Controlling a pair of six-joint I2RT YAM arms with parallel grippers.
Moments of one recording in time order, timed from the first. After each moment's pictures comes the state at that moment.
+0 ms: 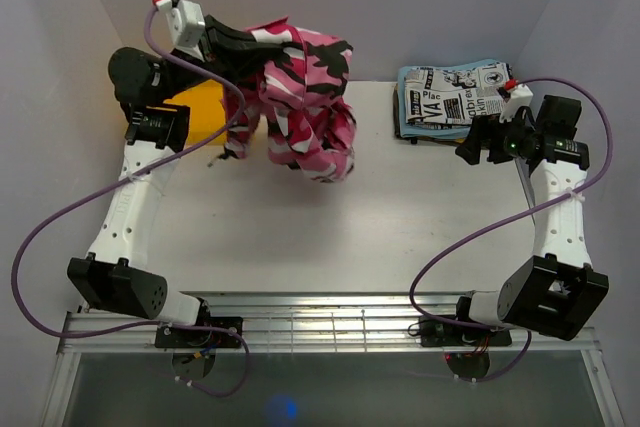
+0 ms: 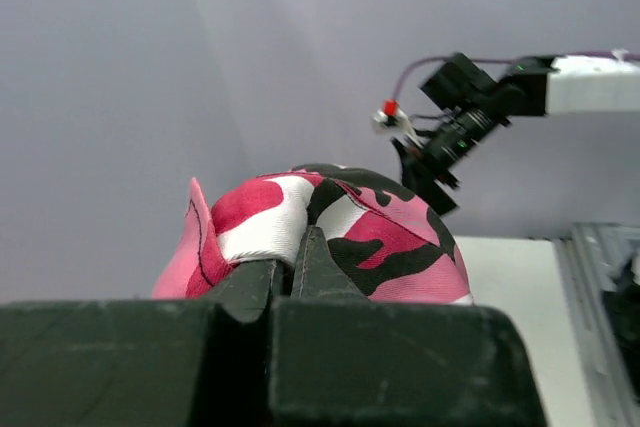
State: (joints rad) left arm -0.16 1.45 1.71 0.49 1.03 -0.38; right arm -0.27 1.31 1.28 -0.71 -0.63 -0.29
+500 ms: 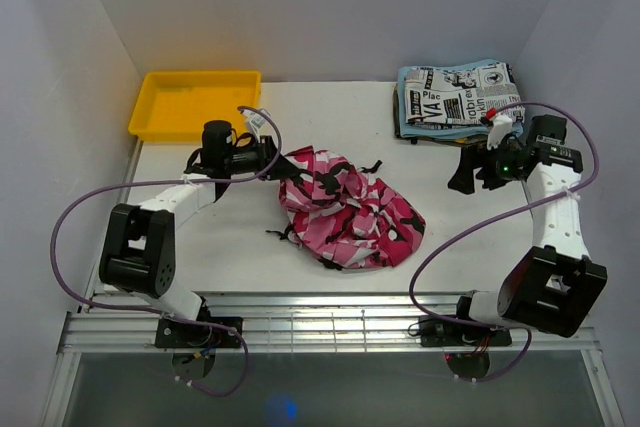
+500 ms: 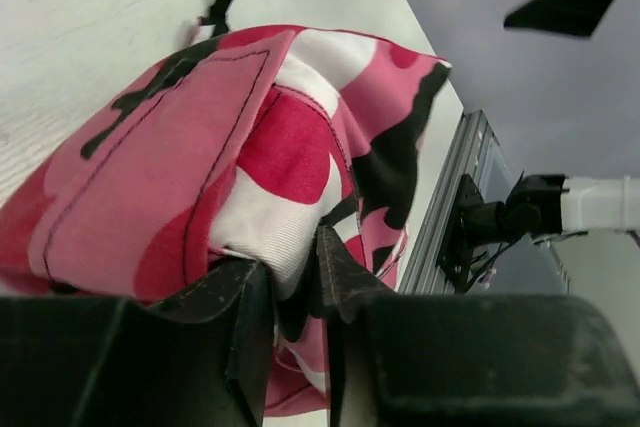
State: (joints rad) left arm -0.23 1.55 0.91 0.26 0.98 -0.44; right arm -0.29 1.32 1.21 -0.89 -0.68 -0.49
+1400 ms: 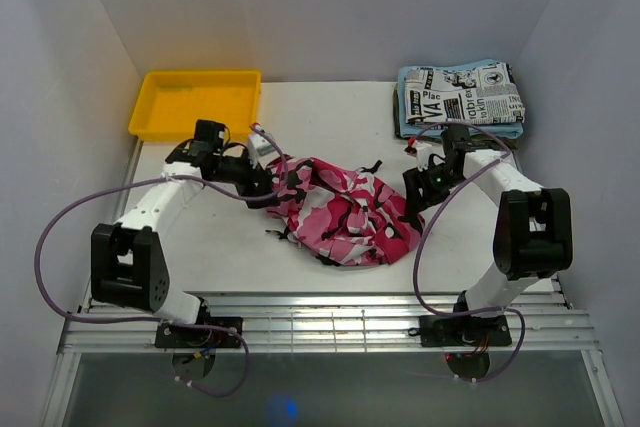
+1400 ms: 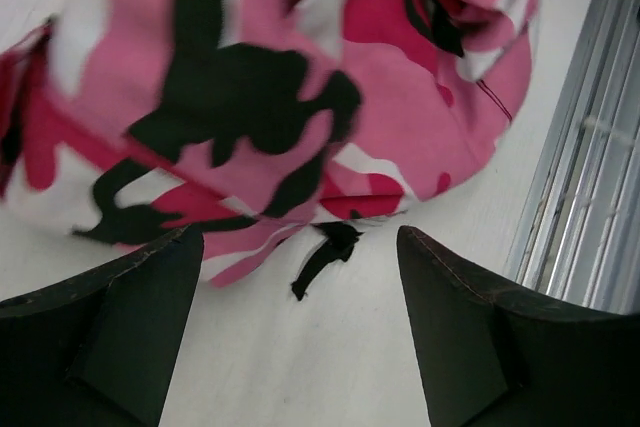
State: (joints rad) left arm -0.13 1.50 1.12 -0.62 0.88 0.57; right arm 0.10 1.64 1.09 -0.80 -0.52 -0.40
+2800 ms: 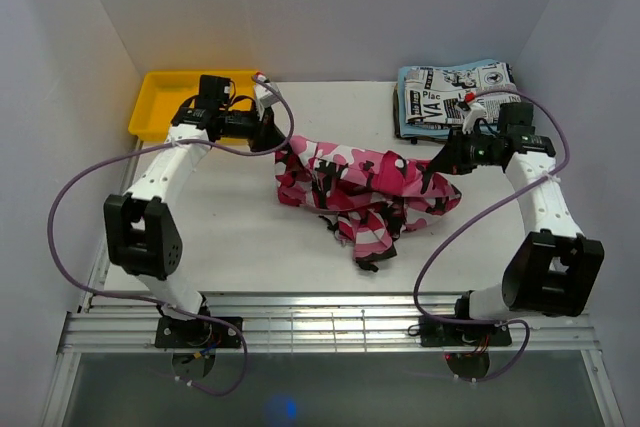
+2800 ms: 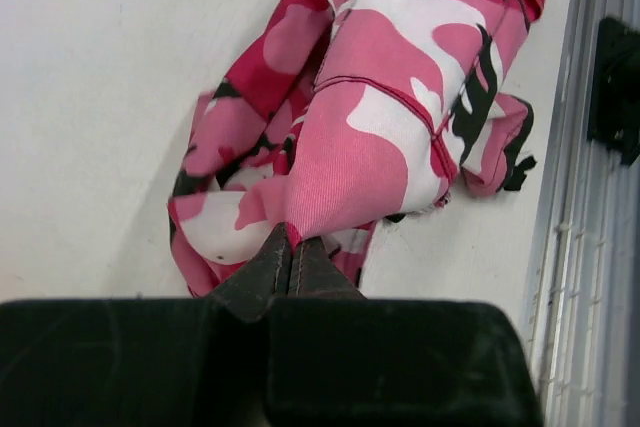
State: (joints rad) left arm -0.21 1.63 1.49 -0.62 1.00 0.53; right arm -0.13 1.39 1.21 -0.76 -0.85 -0.21
